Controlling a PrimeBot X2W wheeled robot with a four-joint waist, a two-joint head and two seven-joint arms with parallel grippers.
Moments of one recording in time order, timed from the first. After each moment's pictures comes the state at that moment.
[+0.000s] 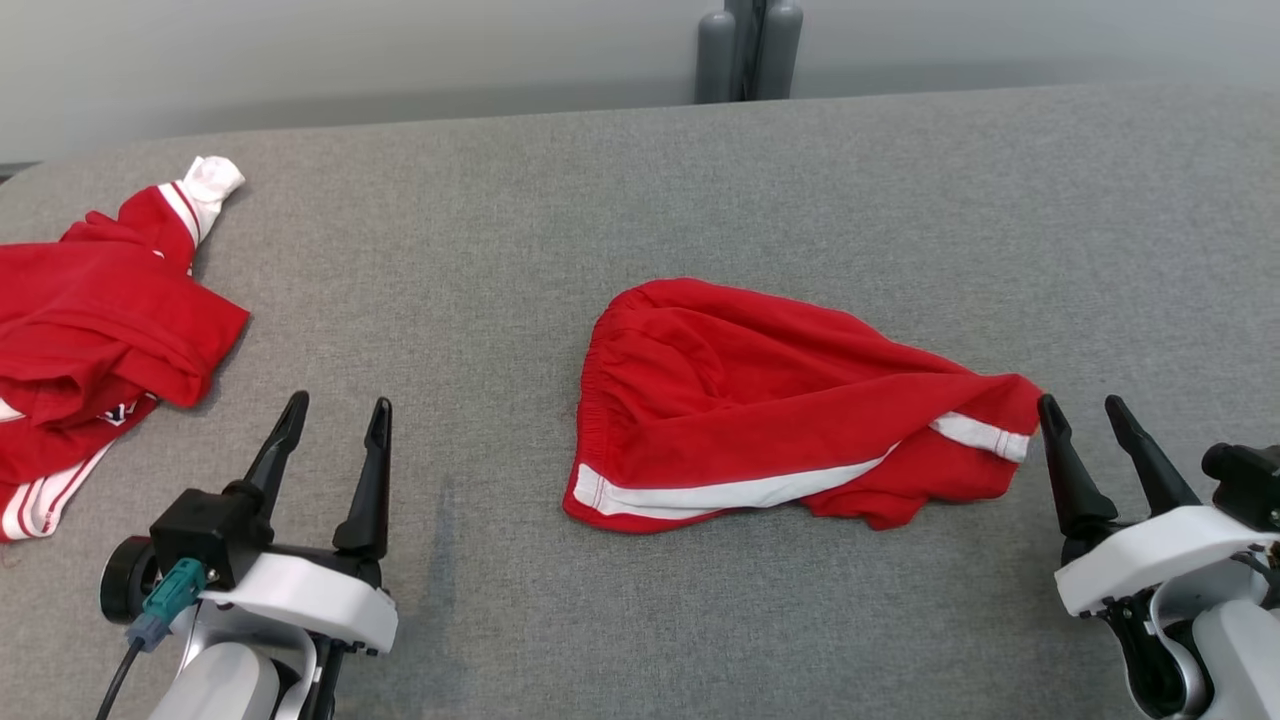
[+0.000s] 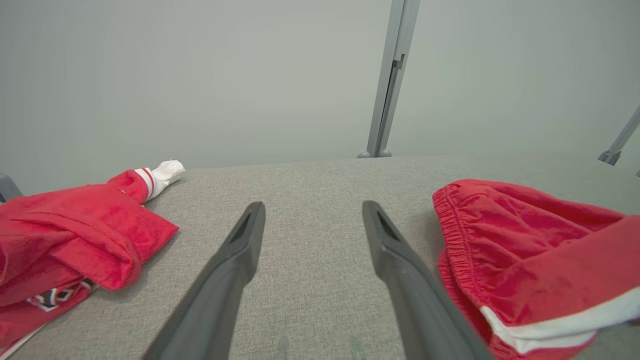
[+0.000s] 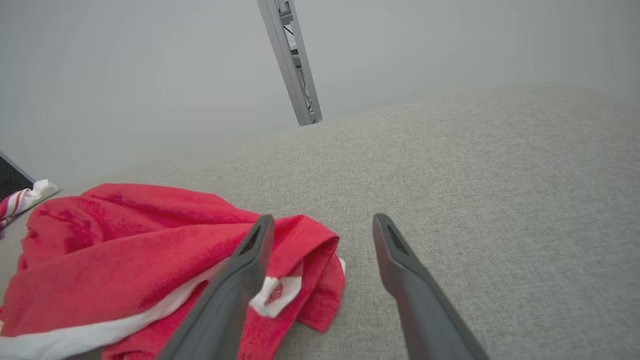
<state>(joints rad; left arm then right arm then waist) -0.20 0.34 -0.38 0.19 -0.51 0.14 -0.26 -0.28 -0.25 0.17 0.46 0.56 0.13 -0.20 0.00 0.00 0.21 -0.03</state>
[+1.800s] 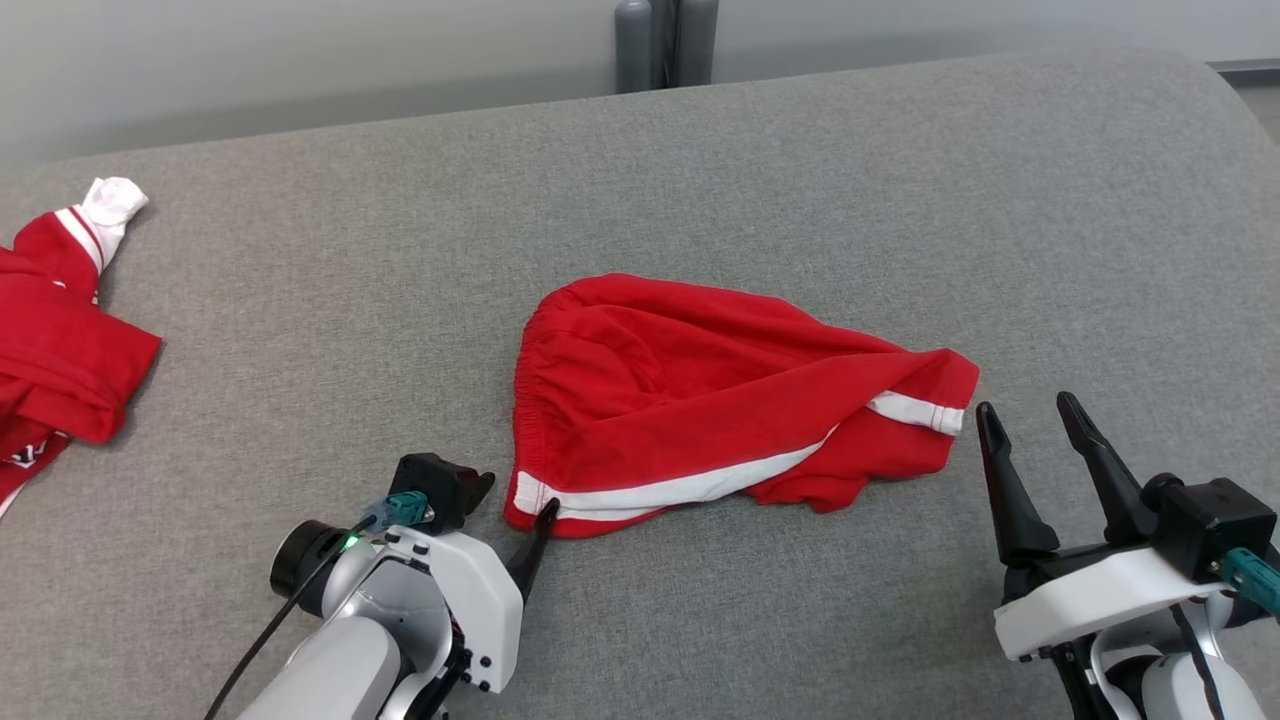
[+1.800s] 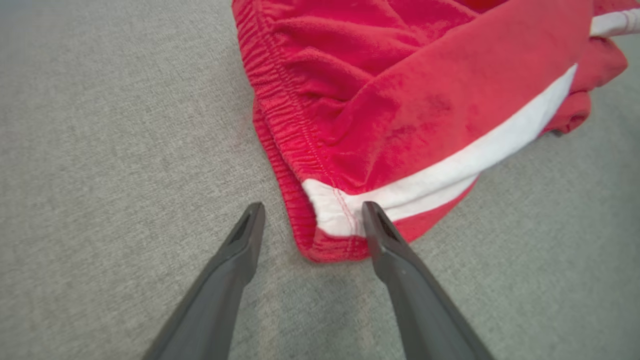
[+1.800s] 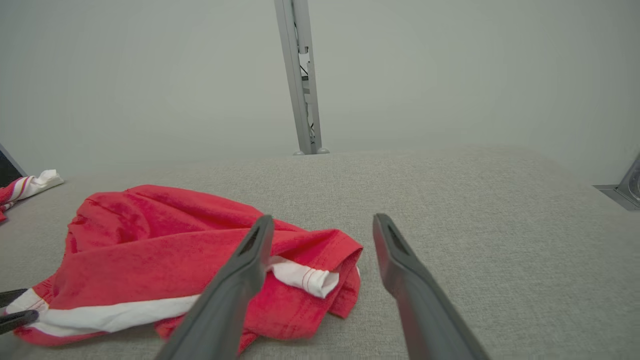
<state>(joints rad) -0.33 0.28 -0.63 0.32 -0.52 0.05 0.18 -0.09 -0.05 0.04 0.05 0.20 0.13 -0.07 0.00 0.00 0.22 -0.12</state>
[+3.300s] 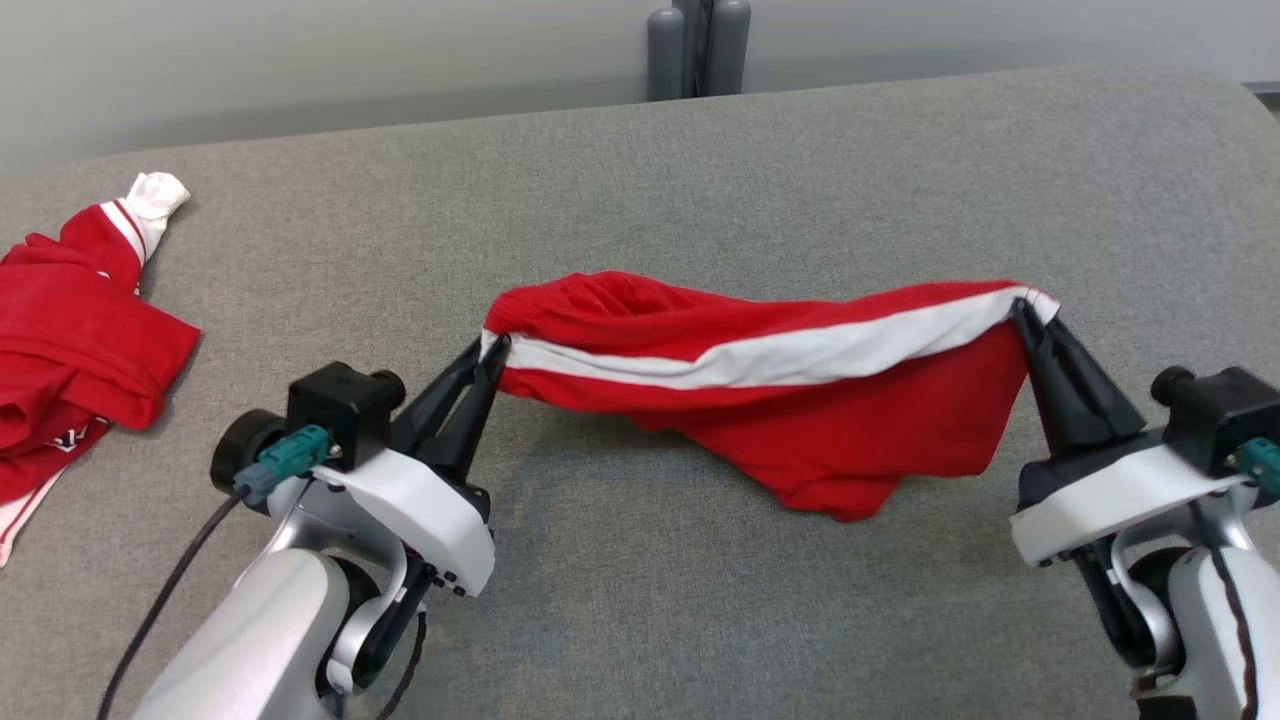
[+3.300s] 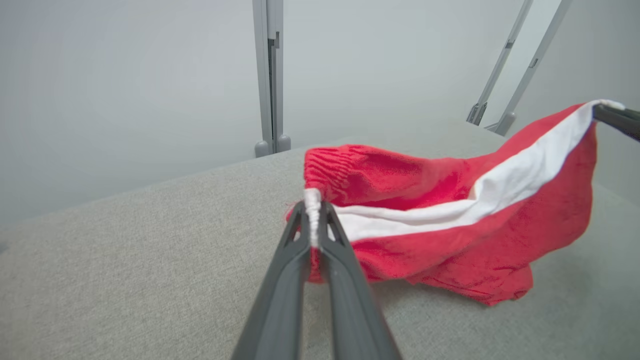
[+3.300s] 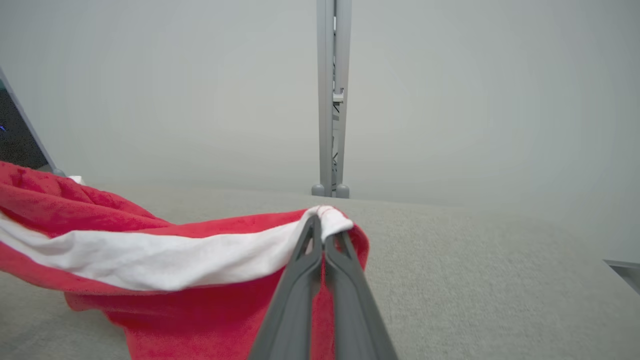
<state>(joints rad) -0.38 0.34 -0.55 0.08 -0.55 0.09 0.04 -0.26 -0.15 0.11 0.10 0.22 0.13 -0.04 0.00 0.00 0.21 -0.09</state>
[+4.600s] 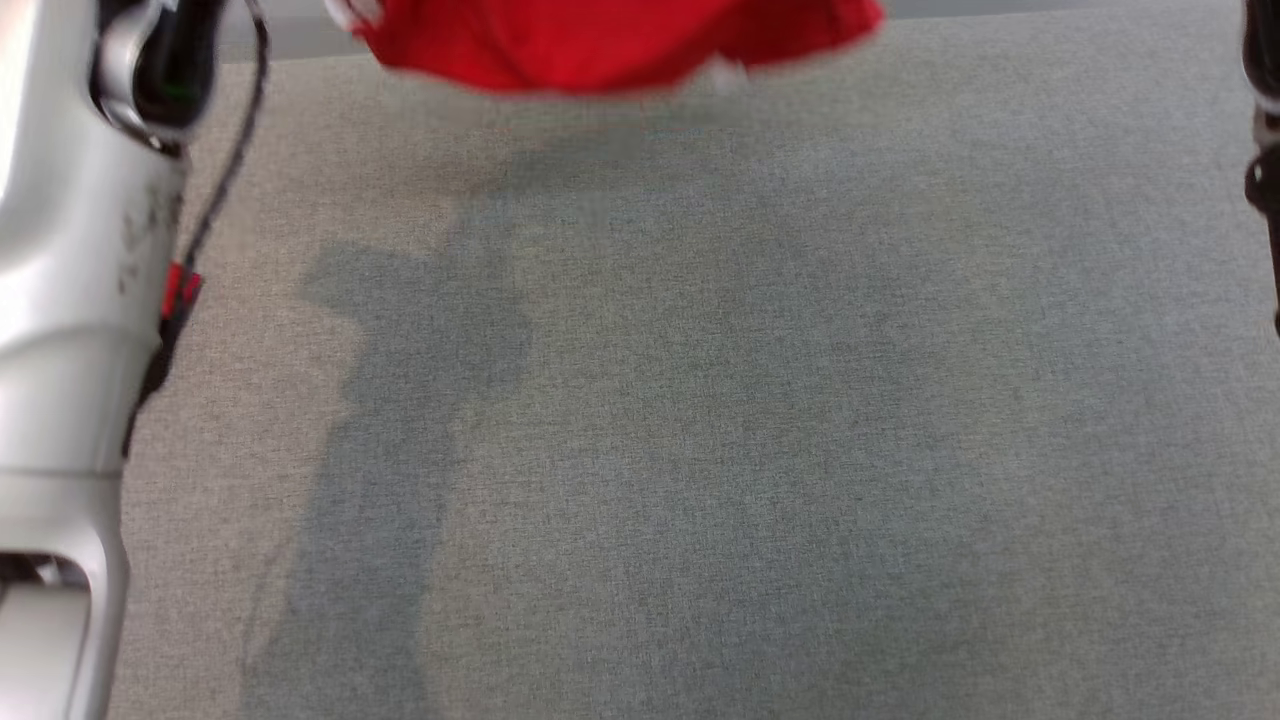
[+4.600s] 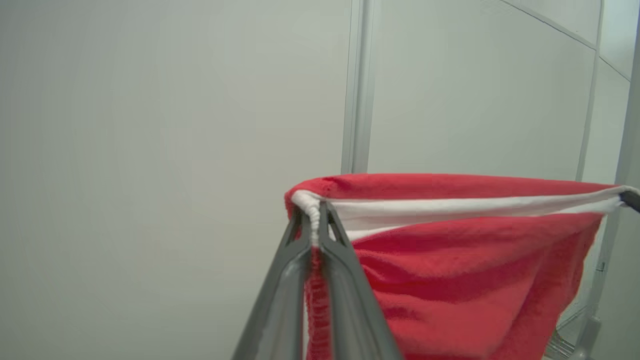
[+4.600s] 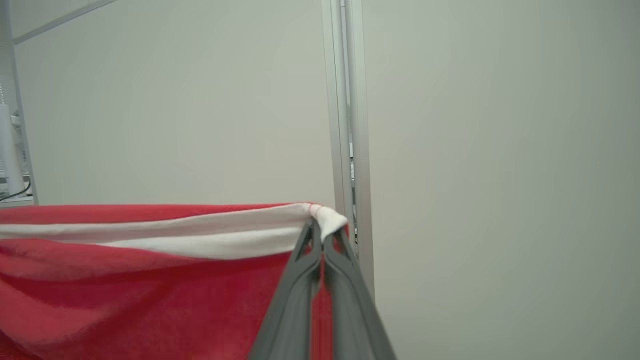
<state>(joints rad) -1.18 0.25 -0.37 0.53 -0.64 -0.08 -0.10 -1.18 -0.23 0.20 0.49 0.49 0.13 -0.06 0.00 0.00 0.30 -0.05</state>
